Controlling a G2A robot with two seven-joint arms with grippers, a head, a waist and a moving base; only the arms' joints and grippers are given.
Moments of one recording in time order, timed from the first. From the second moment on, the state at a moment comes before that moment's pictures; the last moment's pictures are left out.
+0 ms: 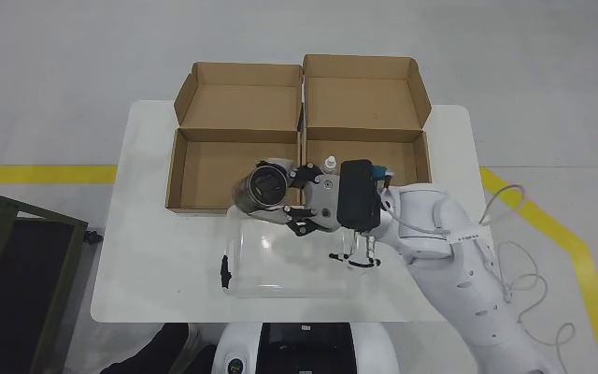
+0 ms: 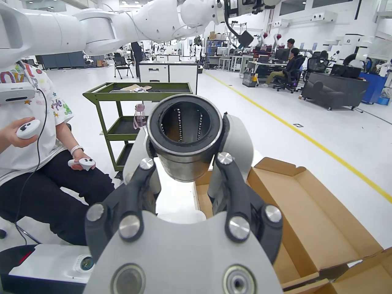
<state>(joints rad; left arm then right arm) -0.42 -0.34 -0.17 -1.17 3.07 0.50 0.07 -0.95 -1.26 1.04 -1.90 -0.84 -0.78 0.22</state>
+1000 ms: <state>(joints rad) -0.42 -0.34 -0.17 -1.17 3.07 0.50 0.07 -0.78 -1.34 0.74 -1.58 -1.05 -0.58 0.25</state>
